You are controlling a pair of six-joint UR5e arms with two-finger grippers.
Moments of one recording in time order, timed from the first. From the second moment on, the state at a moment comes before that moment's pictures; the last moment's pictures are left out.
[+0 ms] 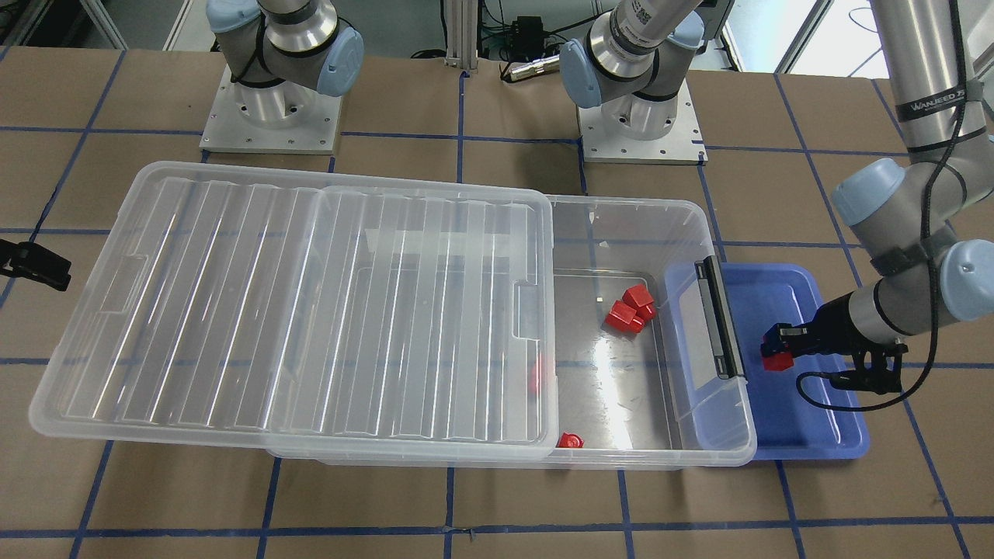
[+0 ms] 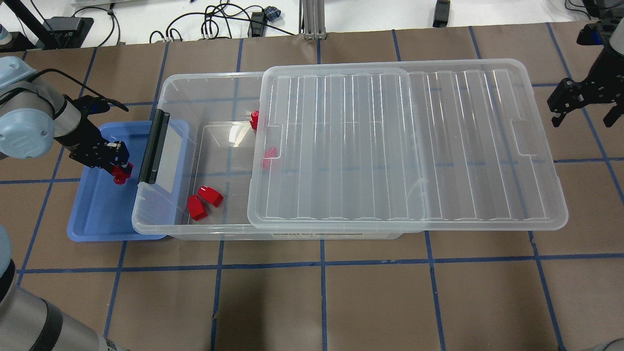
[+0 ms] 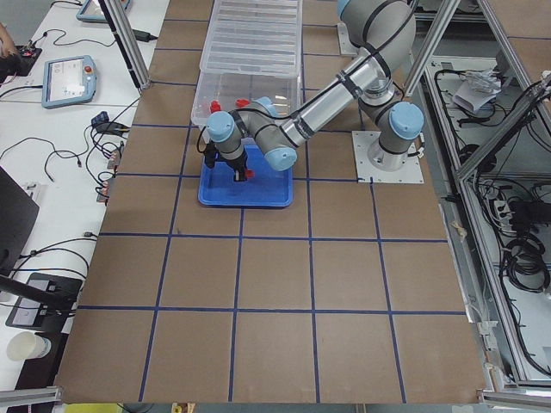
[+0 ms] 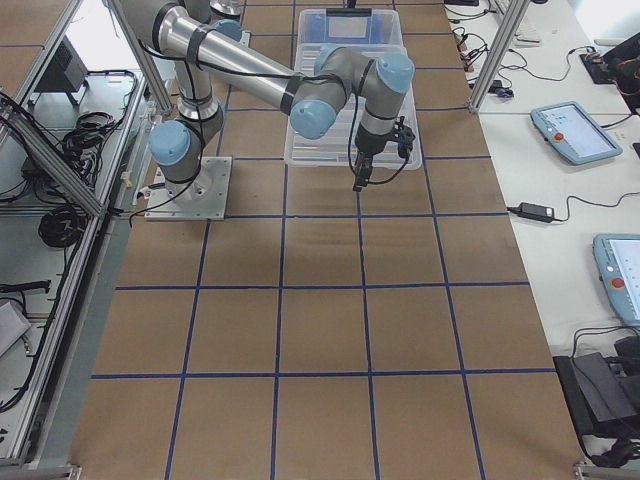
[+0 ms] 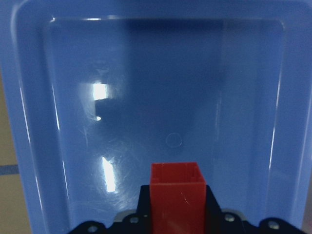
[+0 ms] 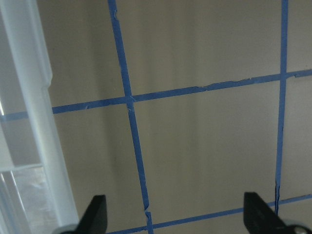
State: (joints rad) left arm -1.09 -2.00 -1.75 -1.16 1.52 0.50; right arm 1.14 -1.35 1.60 -1.70 -1.71 -0.30
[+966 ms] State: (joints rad) left arm -1.35 -1.78 -1.47 -1.55 1.53 0.13; right arm 1.21 -1.32 1.59 -1.70 -1.71 -0.21
